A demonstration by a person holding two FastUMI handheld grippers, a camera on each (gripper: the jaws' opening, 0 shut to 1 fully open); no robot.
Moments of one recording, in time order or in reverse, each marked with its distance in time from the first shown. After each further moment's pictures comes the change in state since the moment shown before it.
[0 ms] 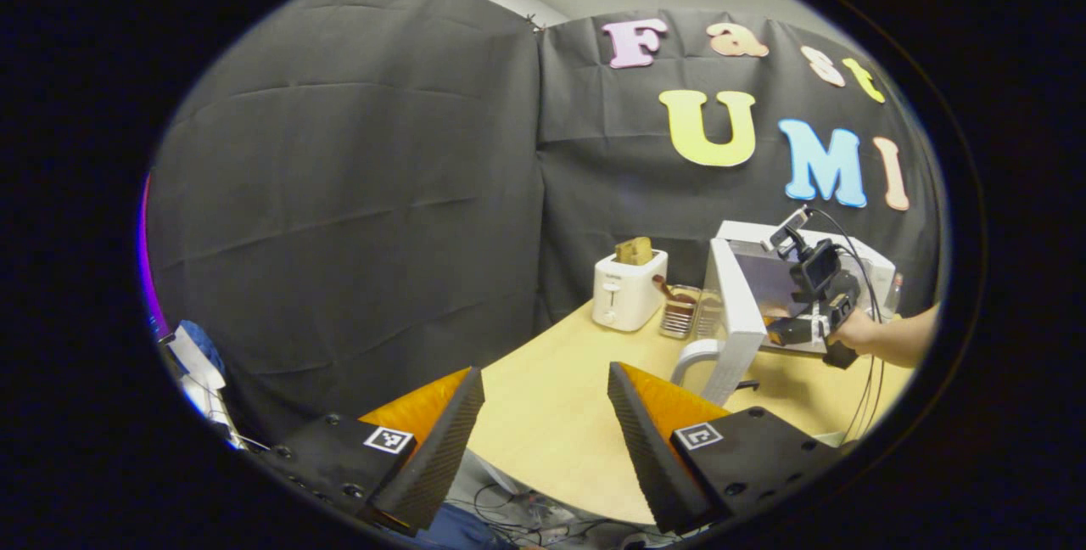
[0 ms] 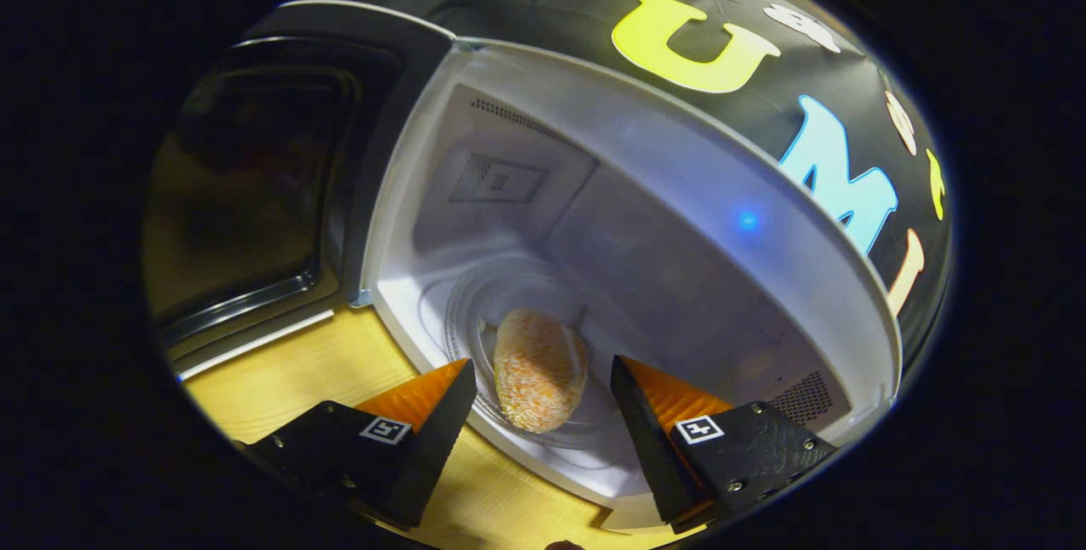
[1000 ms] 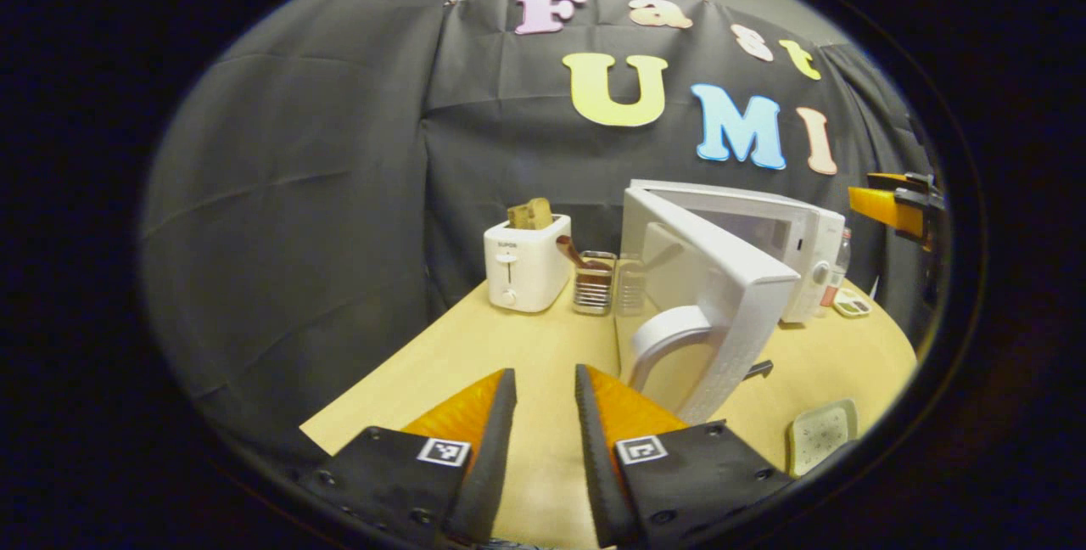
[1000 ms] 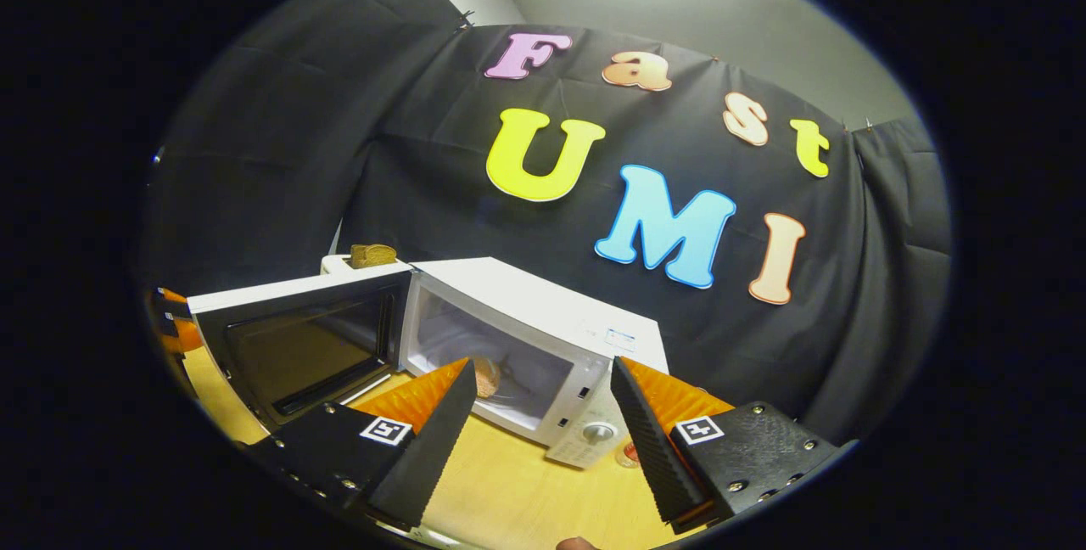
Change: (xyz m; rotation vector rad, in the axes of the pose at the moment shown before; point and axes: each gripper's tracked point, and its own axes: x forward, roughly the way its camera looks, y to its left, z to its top) left arm 0.105 -0.086 -0.055 0.075 0.061 -0.386; right arm -0.297 -0.086 0.019 0.304 -0.251 -0.219
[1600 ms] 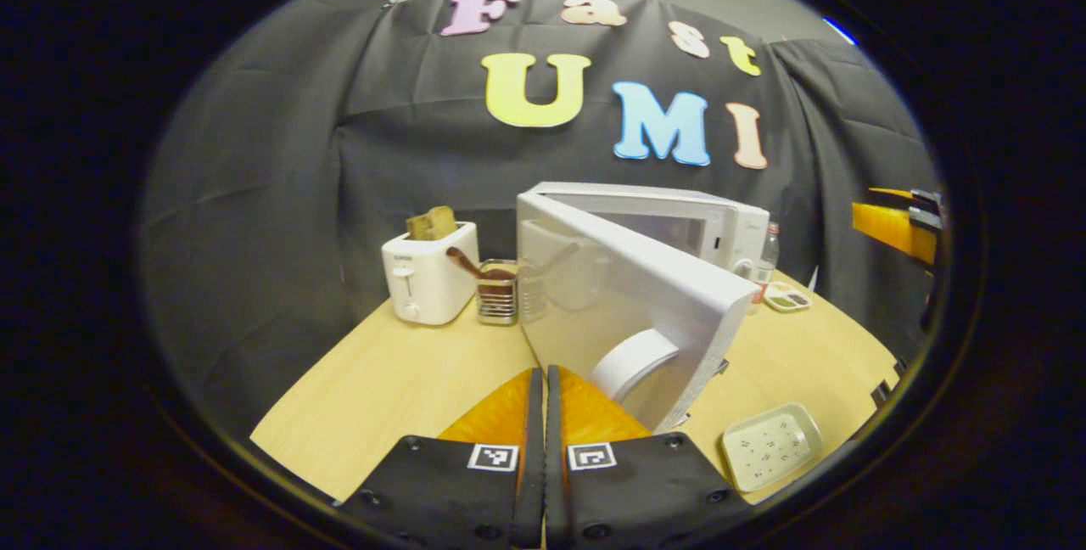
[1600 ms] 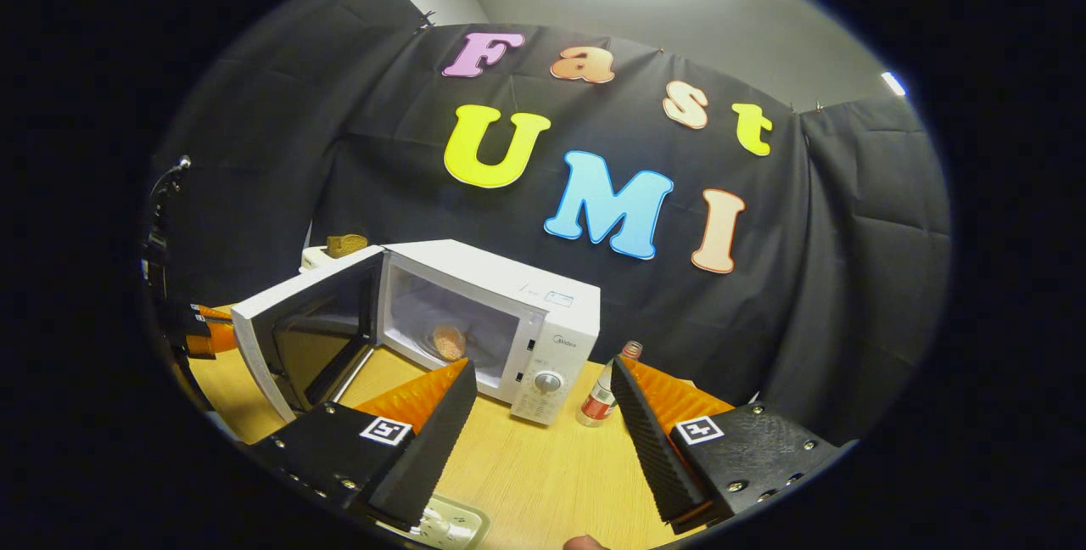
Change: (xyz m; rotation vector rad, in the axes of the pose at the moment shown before) left arm 0.006 -0.112 0.017 0.070 -0.013 -0.249; right arm -0.076 -0.045 -0.028 0.063 0.052 -0.112
